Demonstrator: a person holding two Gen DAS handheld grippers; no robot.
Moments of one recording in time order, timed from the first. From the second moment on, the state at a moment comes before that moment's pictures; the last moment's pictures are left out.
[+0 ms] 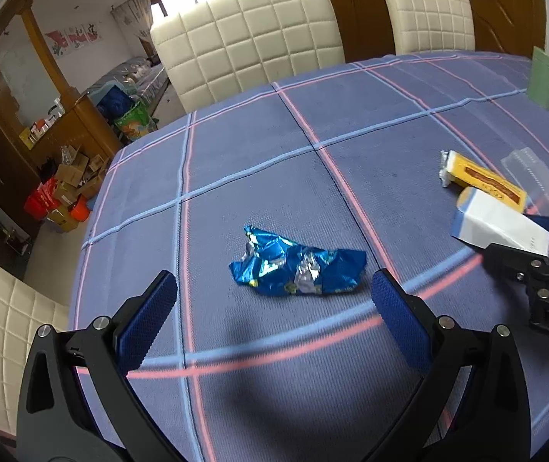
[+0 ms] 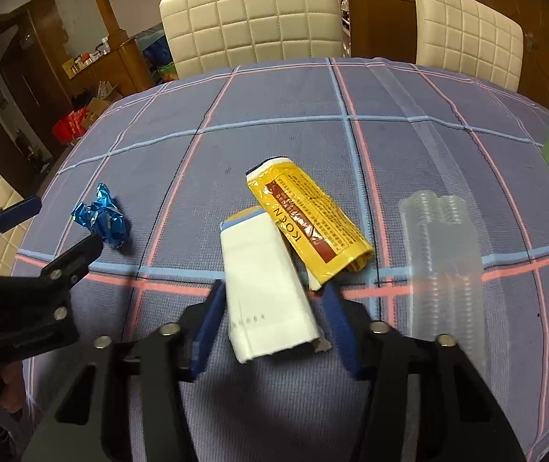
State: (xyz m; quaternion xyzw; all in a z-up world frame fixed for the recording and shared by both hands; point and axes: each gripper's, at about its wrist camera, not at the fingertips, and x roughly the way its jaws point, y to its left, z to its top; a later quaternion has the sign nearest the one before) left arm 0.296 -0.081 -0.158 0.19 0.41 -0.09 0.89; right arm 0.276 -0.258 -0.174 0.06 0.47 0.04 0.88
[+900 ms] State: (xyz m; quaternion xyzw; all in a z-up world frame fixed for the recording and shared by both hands) left arm 0.262 -0.049 -0.149 0.18 0.38 -0.13 0.90; right arm 0.256 -0.206 -0.151 0.01 0.44 0.09 0.90
